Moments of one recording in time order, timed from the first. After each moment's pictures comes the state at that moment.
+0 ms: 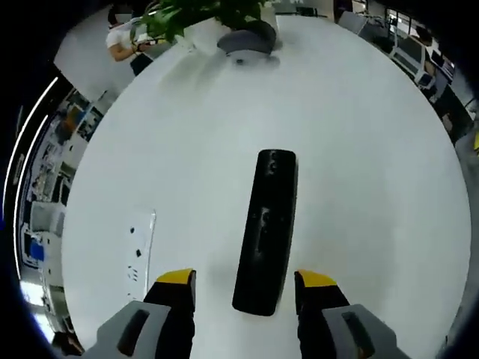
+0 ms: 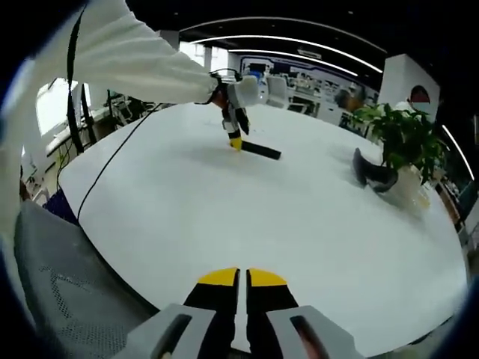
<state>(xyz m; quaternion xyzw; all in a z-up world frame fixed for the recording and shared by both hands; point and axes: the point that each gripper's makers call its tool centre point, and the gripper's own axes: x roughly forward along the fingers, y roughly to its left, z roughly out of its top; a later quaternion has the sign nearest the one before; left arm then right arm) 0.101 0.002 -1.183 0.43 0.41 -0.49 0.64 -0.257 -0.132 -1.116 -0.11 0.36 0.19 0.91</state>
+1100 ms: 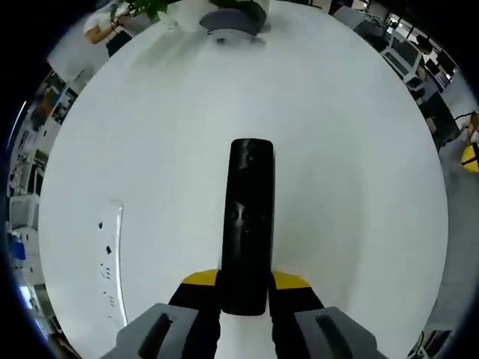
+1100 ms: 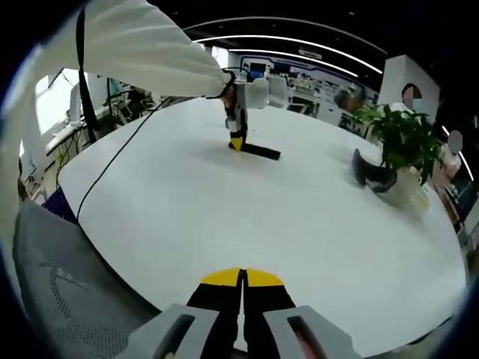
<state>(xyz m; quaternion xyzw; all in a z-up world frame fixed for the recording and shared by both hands) 0.080 0.000 -1.194 0.42 0.47 -0.50 0.59 -0.254 -0.133 -1.114 -0.11 0.36 0.19 0.91</state>
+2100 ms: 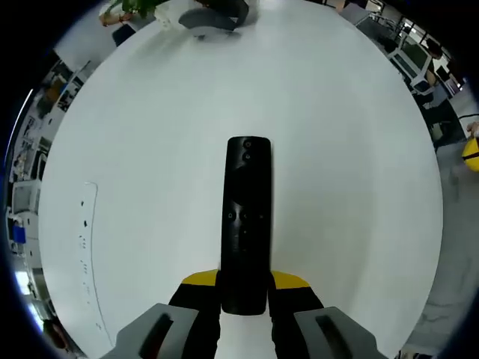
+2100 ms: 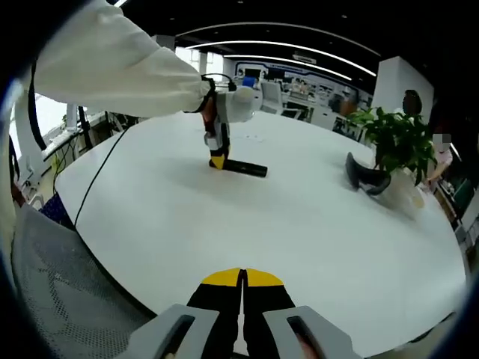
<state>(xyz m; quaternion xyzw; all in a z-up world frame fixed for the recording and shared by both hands) 0.004 0.001 -1.197 0.43 0.49 -0.48 0.58 -0.254 -0.141 -1.106 -0.11 0.34 0.18 0.92</state>
